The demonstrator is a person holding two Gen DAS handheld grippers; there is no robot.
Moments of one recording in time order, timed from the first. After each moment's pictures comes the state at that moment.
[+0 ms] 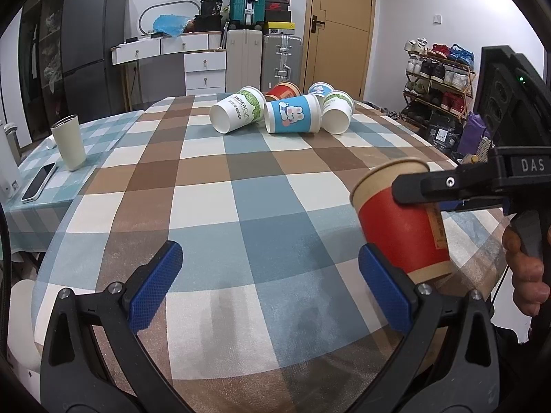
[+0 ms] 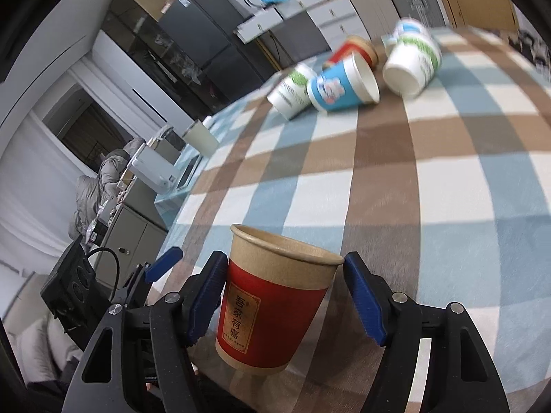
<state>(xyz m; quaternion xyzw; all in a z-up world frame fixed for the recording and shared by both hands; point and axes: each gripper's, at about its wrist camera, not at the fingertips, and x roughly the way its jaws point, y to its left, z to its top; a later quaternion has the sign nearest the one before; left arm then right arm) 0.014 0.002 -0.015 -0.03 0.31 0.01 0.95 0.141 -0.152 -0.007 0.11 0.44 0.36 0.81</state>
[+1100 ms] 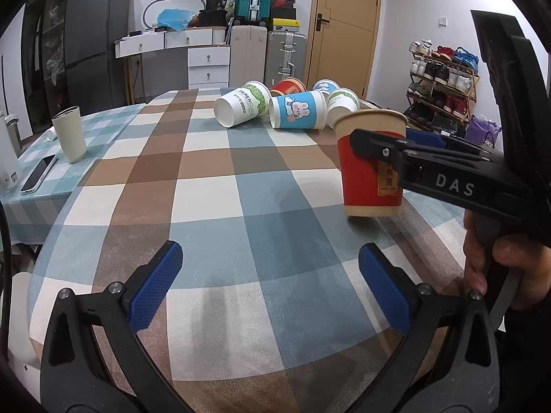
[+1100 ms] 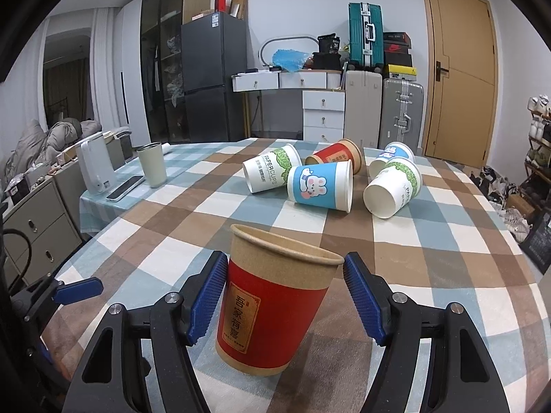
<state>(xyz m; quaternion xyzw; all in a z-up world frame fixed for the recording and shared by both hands) 0.016 0.007 -0.022 -0.05 0.31 0.01 0.95 0.143 -0.100 0.001 -0.06 0.28 0.26 0.92</state>
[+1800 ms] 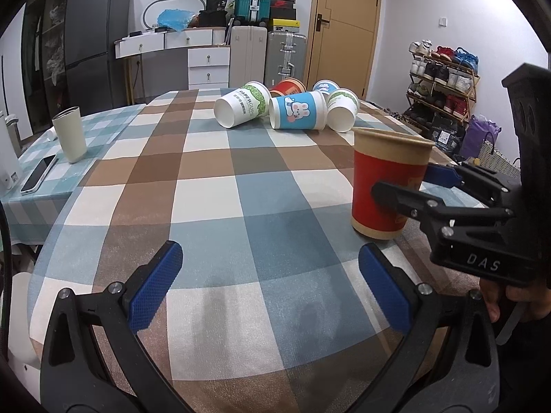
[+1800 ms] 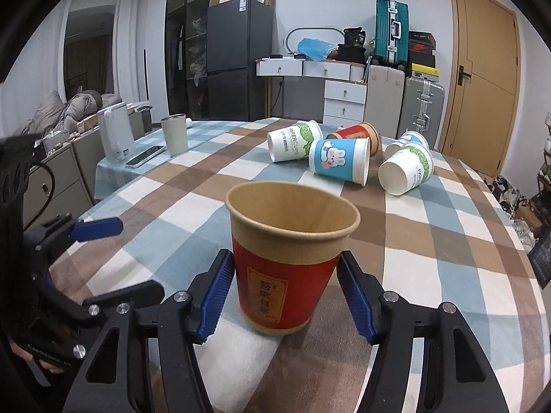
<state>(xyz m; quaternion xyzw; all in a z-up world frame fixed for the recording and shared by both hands) 0.017 0.008 -0.023 -0.05 0.31 0.01 0.95 0.101 -0.109 -0.018 -0.11 0.29 0.30 0.90</state>
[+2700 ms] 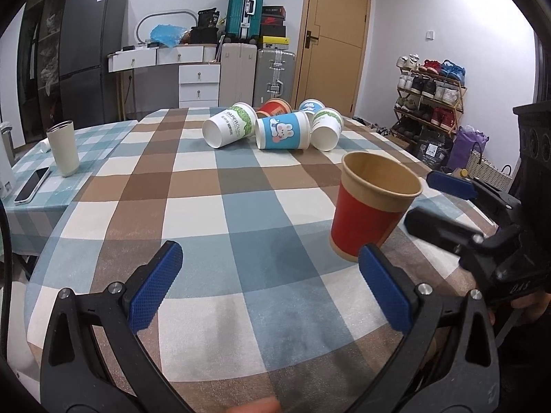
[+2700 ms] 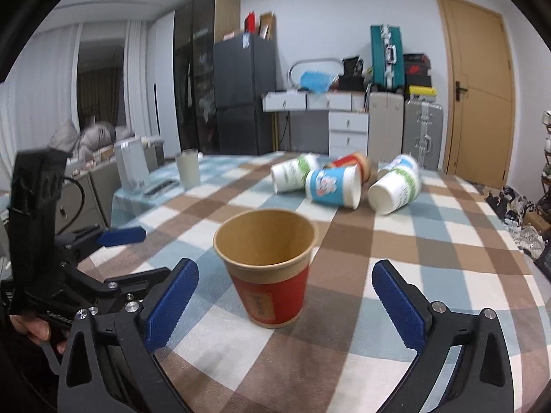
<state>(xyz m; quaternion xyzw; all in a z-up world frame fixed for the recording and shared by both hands) 0.004 0.000 -0.009 -0.05 0.27 -0.01 0.96 0.074 -0.163 0.001 -0.04 0.21 0.33 0.92</state>
